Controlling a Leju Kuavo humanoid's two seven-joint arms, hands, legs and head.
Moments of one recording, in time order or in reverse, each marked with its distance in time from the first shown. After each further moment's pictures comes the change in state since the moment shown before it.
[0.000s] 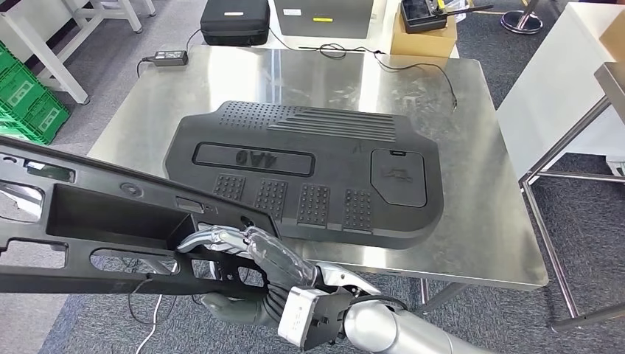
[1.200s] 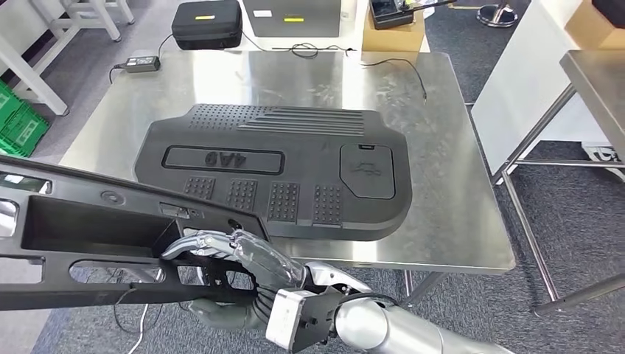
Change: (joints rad) left arm -0.002 0.005 0.000 0.000 -0.002 0.010 -0.001; right arm 0.002 0.003 0.000 -0.006 0.007 0.005 0.005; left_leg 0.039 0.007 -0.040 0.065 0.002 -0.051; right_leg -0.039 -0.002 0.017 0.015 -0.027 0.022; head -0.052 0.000
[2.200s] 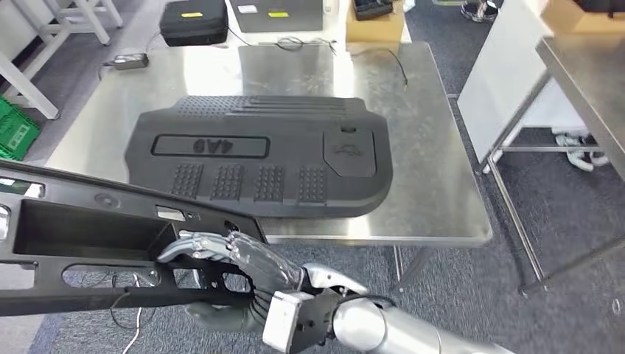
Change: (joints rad) left arm 0.003 0.007 0.000 0.000 0.003 0.002 0.002; right arm 0.002 0.004 0.001 -0.002 0.003 0.002 0.001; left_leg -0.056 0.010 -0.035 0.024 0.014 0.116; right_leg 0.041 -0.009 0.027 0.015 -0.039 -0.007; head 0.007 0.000
